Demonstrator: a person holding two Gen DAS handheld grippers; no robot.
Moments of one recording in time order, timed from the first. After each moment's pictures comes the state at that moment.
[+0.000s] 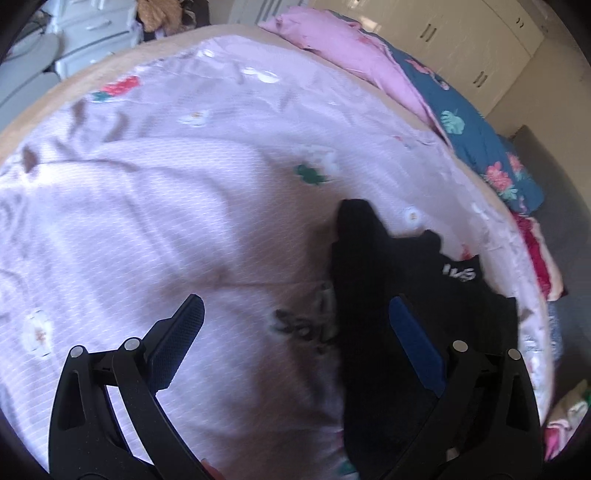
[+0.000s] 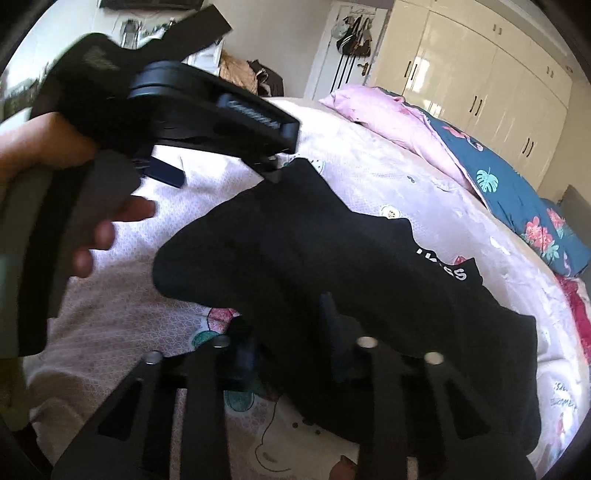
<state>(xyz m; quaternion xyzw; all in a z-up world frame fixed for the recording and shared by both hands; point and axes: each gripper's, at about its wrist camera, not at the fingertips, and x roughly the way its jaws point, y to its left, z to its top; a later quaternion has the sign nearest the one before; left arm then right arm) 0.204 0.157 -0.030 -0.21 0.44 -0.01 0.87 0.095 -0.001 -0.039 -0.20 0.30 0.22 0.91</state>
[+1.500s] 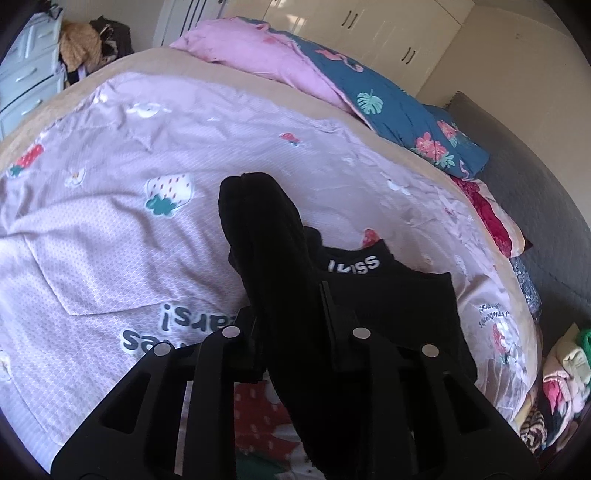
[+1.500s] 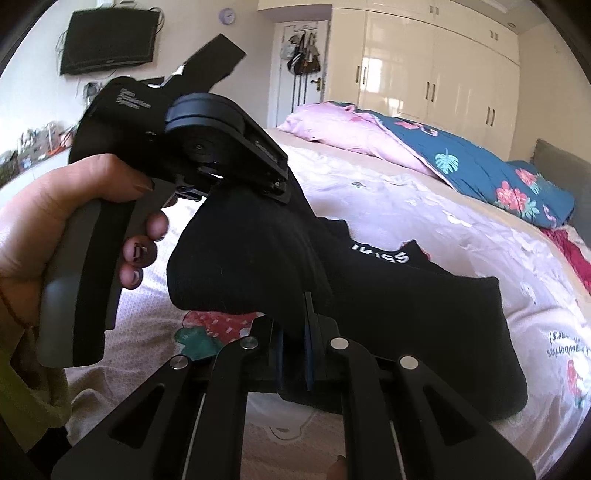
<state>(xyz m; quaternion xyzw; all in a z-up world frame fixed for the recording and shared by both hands) 0.213 0.051 0.025 -0.16 0.41 -0.12 0.89 0.065 -0.075 0.005 -0.09 0.27 0.19 0.94</state>
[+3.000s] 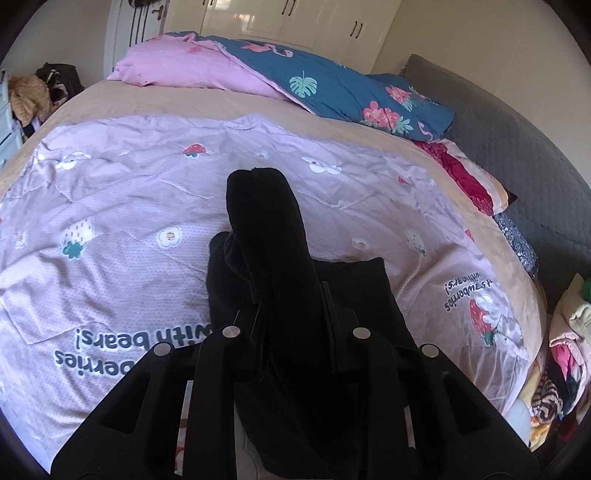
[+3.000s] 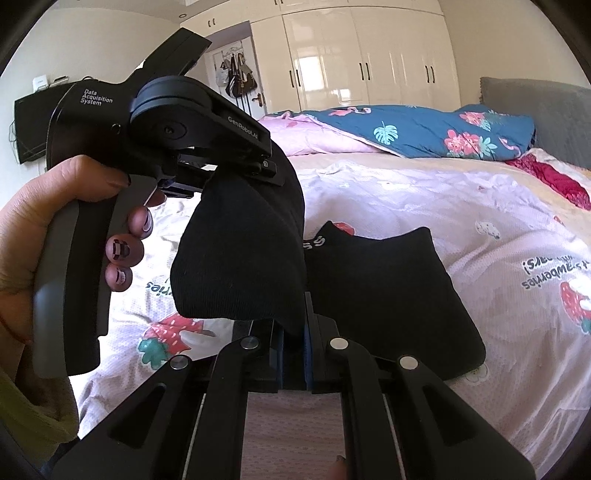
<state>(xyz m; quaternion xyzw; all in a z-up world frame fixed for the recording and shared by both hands) 0.218 -0.084 0.059 -0.07 0.42 -0.17 0.89 0.058 -0.194 0.010 0.05 0.27 0.13 0.95</state>
